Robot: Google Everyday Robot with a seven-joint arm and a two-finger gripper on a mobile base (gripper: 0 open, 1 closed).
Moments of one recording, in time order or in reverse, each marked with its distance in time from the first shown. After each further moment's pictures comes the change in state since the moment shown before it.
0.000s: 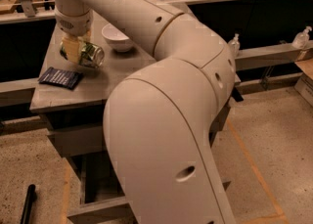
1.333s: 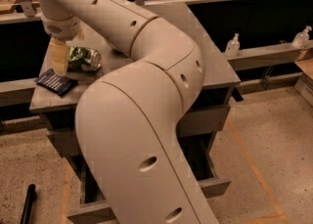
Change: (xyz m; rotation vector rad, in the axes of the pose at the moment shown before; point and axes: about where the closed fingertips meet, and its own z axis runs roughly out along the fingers) arm -0.023 0.016 0.022 -0.044 0.066 -0.097
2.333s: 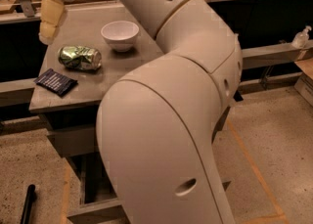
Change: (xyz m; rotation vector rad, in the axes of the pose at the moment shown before) arm 0.008 -0.003 -0.122 0.038 -0.195 0.041
